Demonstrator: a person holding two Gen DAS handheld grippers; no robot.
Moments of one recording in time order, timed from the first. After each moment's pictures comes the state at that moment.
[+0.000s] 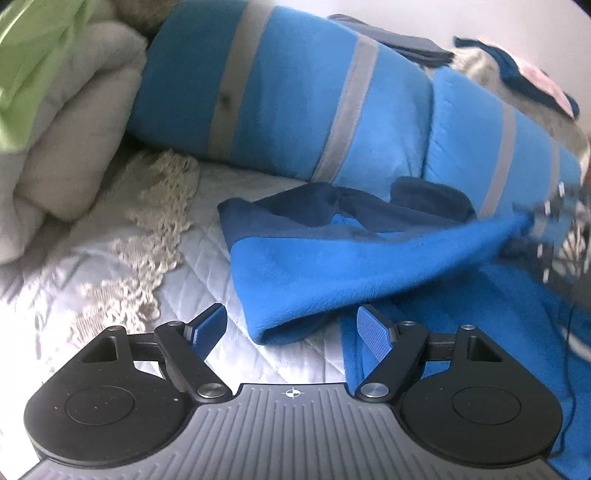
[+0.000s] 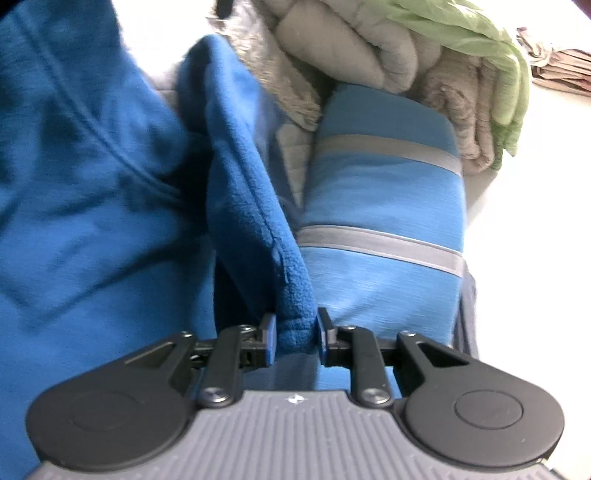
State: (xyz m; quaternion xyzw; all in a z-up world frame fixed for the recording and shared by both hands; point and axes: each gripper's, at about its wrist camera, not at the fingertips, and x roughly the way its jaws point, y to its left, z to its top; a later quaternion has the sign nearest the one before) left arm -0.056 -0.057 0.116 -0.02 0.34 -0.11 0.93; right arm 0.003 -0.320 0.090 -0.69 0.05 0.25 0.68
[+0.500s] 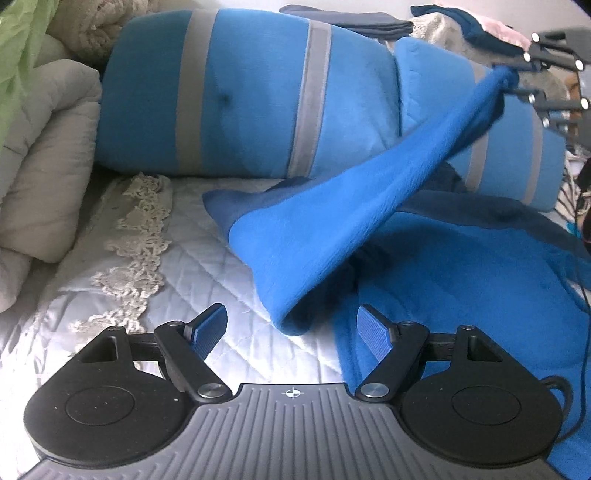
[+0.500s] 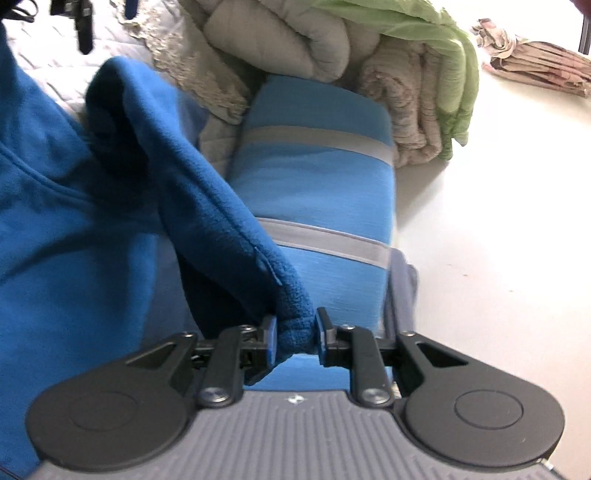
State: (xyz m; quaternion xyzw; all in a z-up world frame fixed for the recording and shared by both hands) left arm -0.048 -0.082 0.112 0.03 0.34 -0.14 0.93; right arm 0.038 -0.316 0.174 -0.69 0.01 0.20 0.69
